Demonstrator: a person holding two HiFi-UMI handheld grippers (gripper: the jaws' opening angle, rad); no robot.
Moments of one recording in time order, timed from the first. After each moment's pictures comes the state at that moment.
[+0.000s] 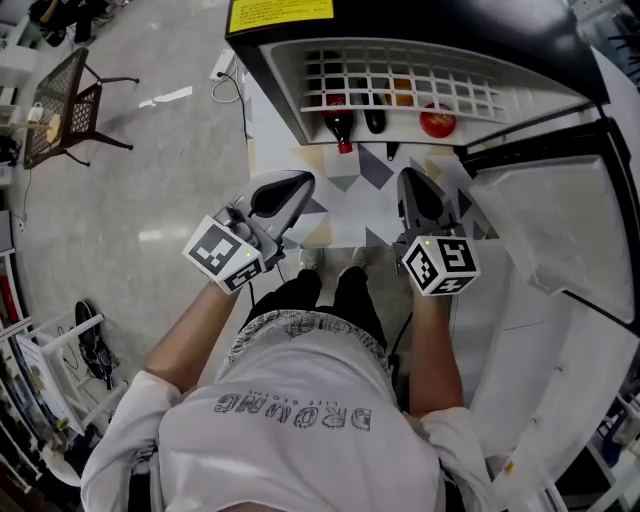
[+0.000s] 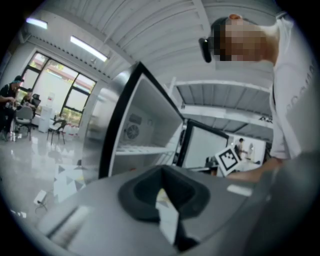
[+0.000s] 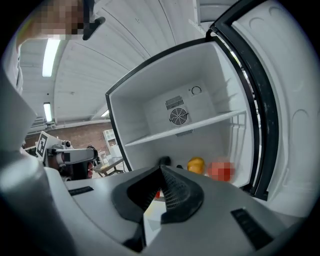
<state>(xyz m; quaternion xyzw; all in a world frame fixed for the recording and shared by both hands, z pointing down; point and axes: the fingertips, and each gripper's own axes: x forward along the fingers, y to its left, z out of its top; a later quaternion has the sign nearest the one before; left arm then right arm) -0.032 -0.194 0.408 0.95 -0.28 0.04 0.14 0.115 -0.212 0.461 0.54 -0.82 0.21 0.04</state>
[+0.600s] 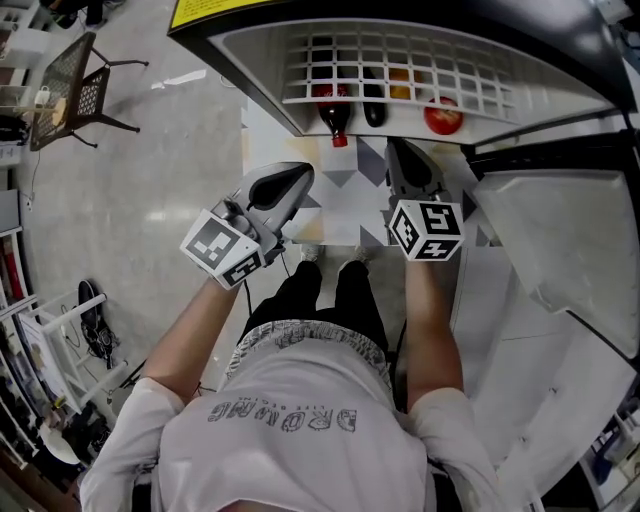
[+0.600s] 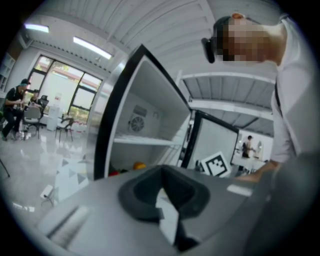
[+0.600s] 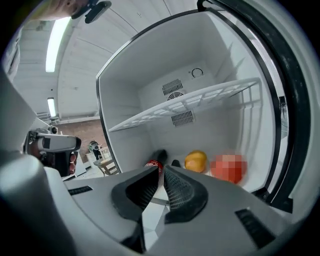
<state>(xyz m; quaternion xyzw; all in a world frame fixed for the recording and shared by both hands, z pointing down) -0.010 -0.207 0.436 0.94 -0.31 0.06 0.15 0.115 -0.267 0.518 0.52 -0.83 0.20 0.05</state>
